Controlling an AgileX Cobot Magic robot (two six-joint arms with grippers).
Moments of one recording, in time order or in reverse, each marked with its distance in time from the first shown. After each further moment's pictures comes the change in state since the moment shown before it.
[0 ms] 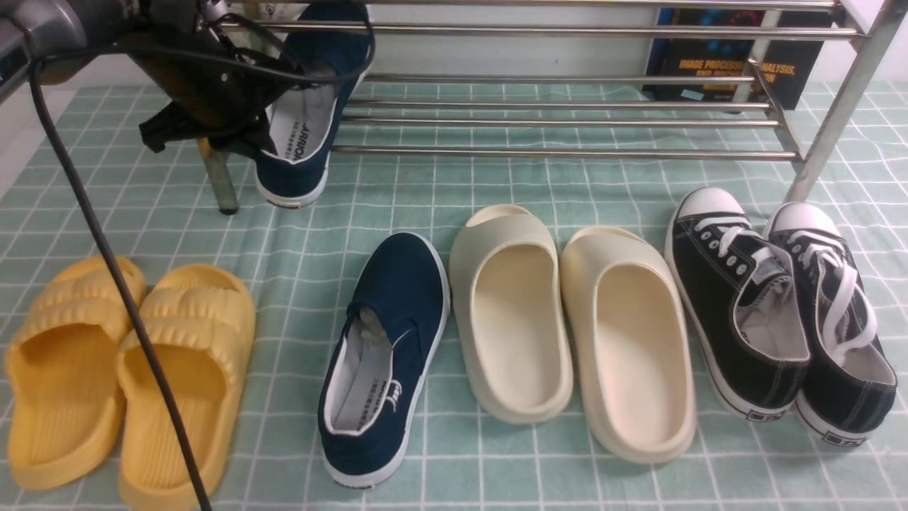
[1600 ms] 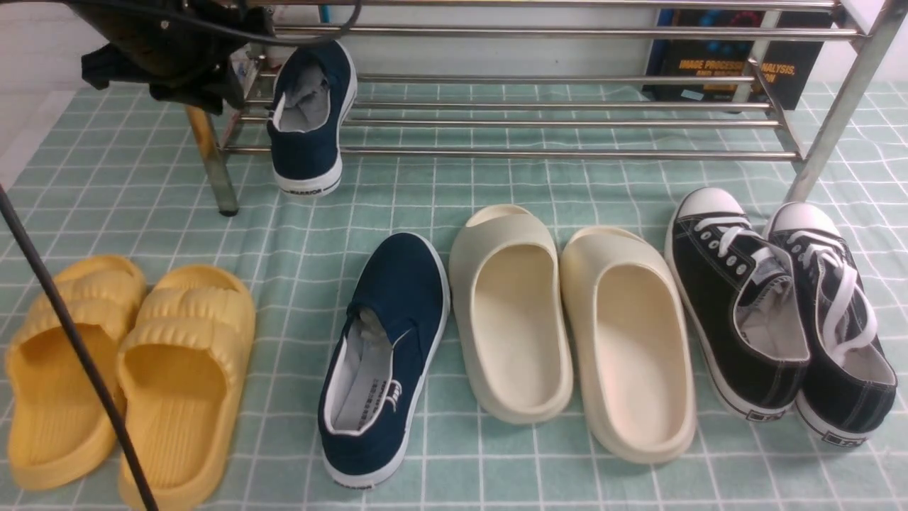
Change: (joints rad) right arm 0.000 0.000 0.000 0.000 0.000 0.000; left arm -0.025 -0.186 0.050 0.085 0.101 0.245
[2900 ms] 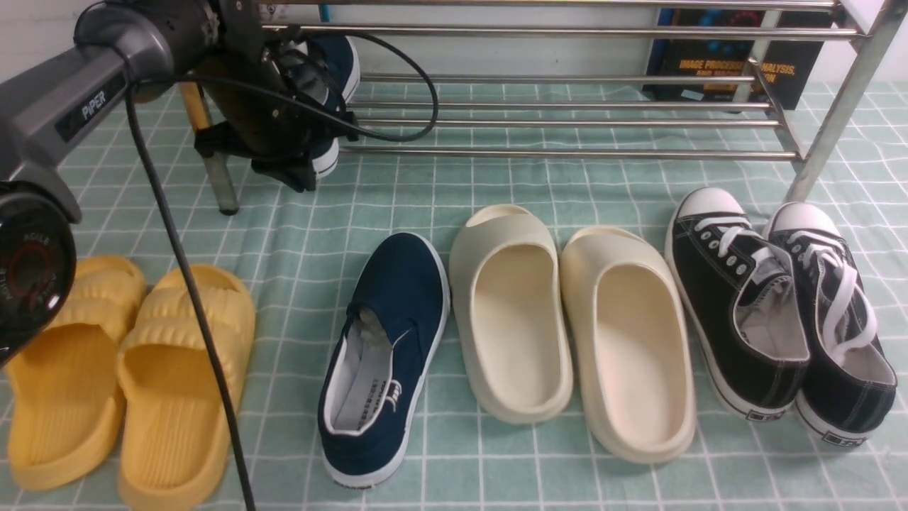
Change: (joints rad) right arm 0.000 0.000 0.000 0.000 0.000 0.000; left arm -0.062 0.319 -0.189 -0.002 0.014 -0.005
